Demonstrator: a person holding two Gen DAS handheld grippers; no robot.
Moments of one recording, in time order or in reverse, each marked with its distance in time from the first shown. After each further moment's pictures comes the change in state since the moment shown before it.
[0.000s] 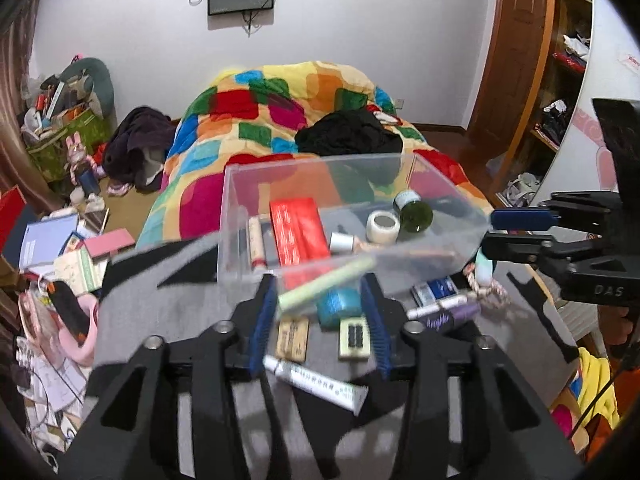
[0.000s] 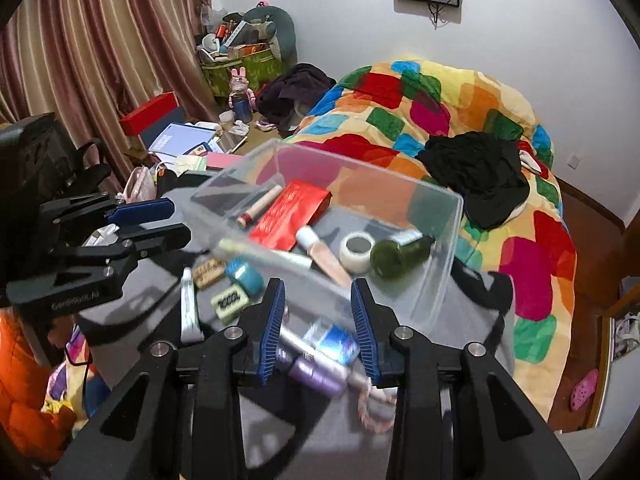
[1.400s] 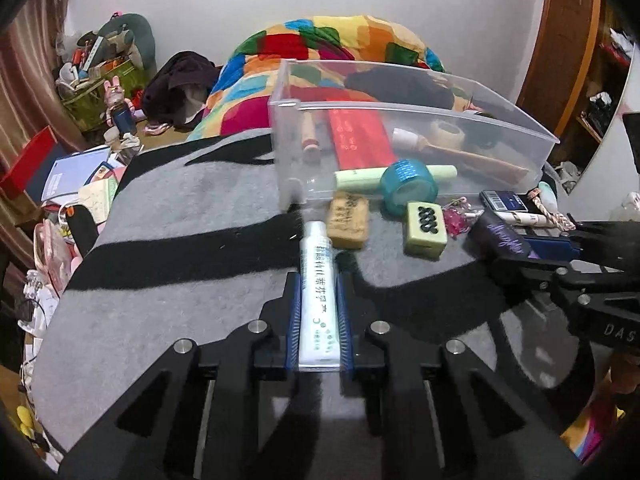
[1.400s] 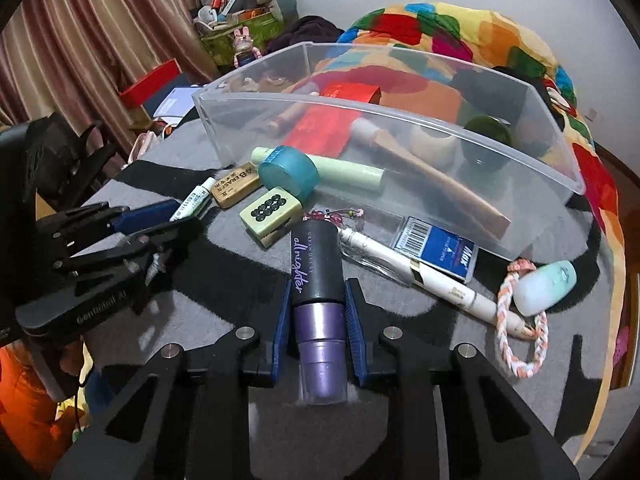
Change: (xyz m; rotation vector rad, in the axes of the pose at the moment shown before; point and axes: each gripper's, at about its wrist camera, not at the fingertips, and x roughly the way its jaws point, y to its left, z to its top) left arm 0.028 0.023 -0.084 -0.101 0.105 0.127; right arm 0.066 0.039 -0.060 0.084 0.109 0.063
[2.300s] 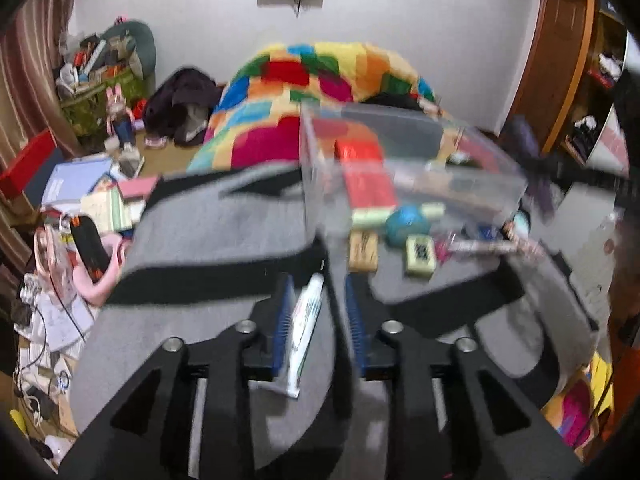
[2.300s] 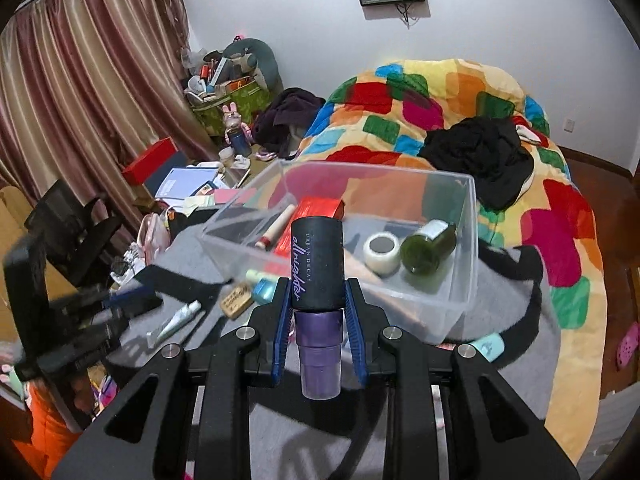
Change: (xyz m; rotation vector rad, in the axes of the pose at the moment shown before) left arm -0.042 0.029 0.010 -0.015 -0.046 -0.051; right arm -0.063 -0.028 0.059 0.097 -0.216 0.000
